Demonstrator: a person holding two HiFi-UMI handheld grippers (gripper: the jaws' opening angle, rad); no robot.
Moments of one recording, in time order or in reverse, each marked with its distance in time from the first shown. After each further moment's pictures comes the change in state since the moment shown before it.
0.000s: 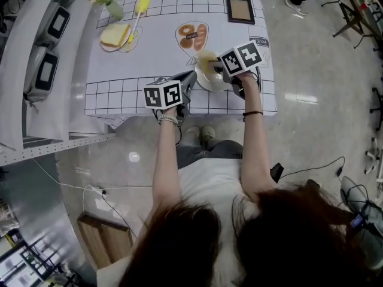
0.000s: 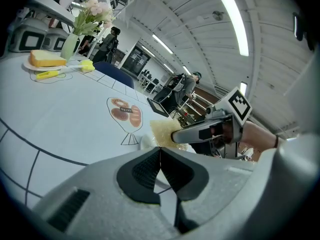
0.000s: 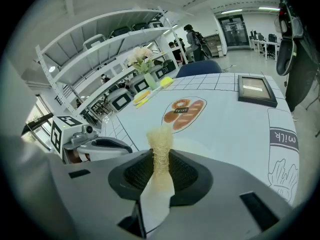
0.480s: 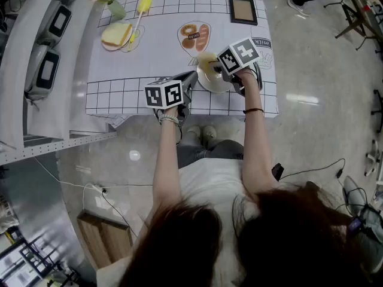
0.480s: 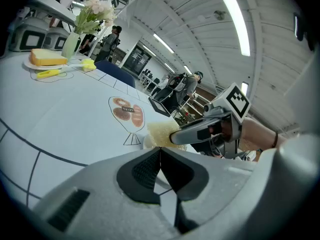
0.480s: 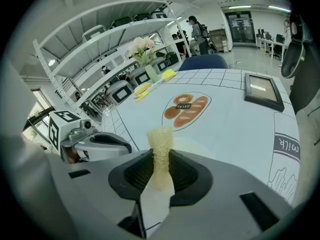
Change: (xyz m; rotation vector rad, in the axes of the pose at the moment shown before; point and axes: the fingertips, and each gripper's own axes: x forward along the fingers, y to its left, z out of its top) left arm 0.002 0.004 0.000 -0.011 0.009 0.003; right arm 0.011 -0.001 -0.001 -0.041 0.089 -0.002
